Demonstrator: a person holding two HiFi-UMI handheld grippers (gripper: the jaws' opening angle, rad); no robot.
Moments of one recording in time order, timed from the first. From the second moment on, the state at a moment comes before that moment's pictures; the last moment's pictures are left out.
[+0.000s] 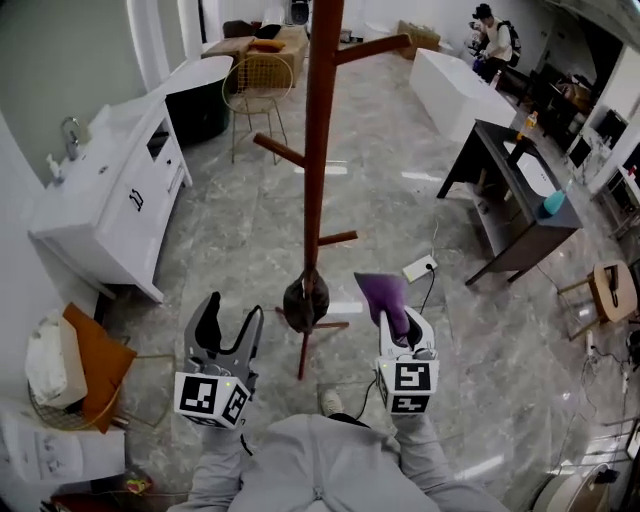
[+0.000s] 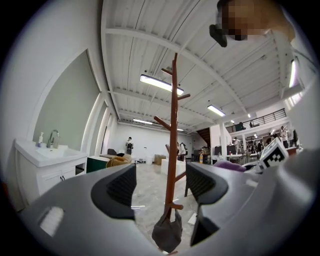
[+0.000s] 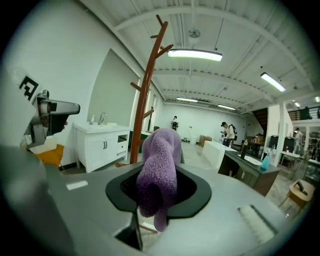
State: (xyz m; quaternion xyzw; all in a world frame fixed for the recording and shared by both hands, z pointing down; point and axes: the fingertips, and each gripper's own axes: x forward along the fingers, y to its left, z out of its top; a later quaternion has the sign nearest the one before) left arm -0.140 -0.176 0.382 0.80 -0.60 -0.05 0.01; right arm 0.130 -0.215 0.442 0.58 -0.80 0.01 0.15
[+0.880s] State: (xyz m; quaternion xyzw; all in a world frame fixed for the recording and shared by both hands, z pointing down) left arm -0.136 -0.174 0.372 0.81 -0.59 -0.04 -0.01; right arm 0.137 -0.207 0.389 0.60 -0.80 0.04 0.00
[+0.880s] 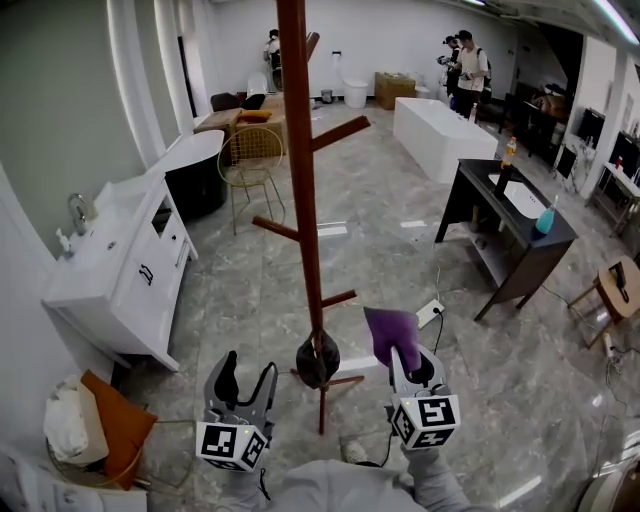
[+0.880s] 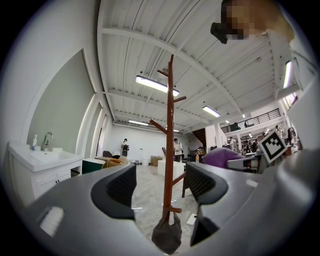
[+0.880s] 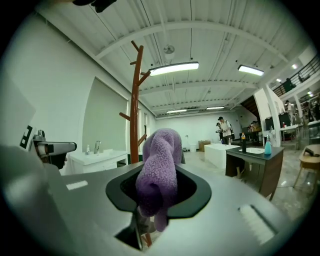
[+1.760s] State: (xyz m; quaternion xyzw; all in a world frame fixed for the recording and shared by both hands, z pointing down) left arm -0.130 -0.171 0.379 0.81 -0.58 -0.05 0.00; right arm 0.131 -0.203 0.388 0.59 -0.81 0.02 0.01
